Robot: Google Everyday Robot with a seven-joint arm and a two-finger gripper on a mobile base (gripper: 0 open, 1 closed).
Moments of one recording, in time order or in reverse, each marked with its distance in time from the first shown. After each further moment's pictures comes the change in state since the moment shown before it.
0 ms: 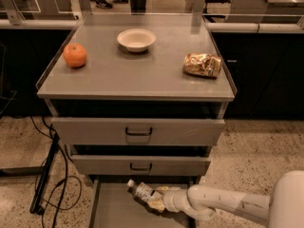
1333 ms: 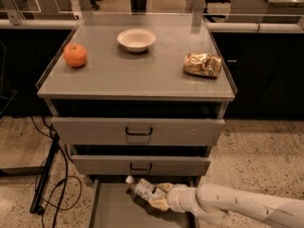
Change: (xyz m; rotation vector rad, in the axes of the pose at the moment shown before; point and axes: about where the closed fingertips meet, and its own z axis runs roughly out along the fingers) arm -0.058 0.031 -0.083 0.001 -0.043 -0.047
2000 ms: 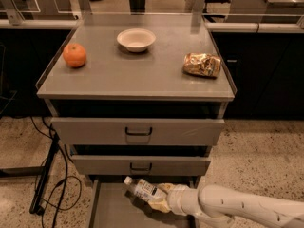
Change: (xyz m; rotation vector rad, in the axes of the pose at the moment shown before) arm -0.024 0.021 -0.034 0.016 -0.003 -0.054
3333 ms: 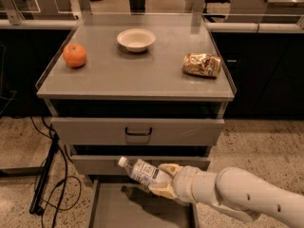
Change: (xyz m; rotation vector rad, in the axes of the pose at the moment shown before) arm -0.132 0.011 -0.122 0.044 -0.076 -0.127
